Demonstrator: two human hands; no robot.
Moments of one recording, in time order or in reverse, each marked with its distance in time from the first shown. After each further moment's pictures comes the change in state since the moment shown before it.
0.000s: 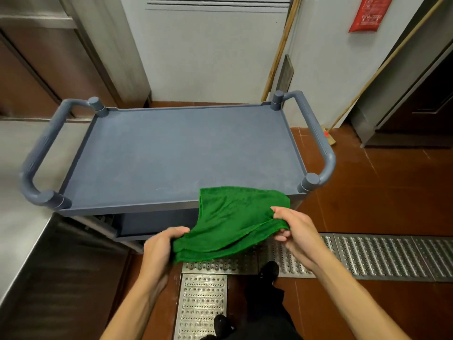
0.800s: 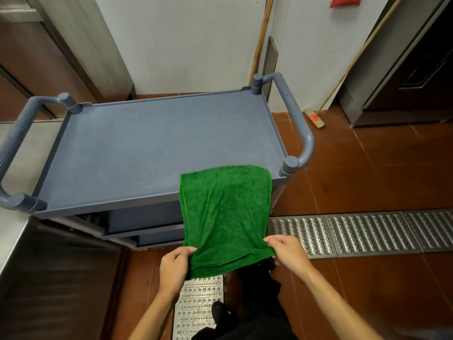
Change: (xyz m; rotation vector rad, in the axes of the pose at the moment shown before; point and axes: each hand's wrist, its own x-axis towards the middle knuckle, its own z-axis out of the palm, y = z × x) left_hand 0.016 -0.115 0.018 0.484 0.015 0.037; right_hand 0.023 0.091 -0.104 -0.684 0.121 0.062
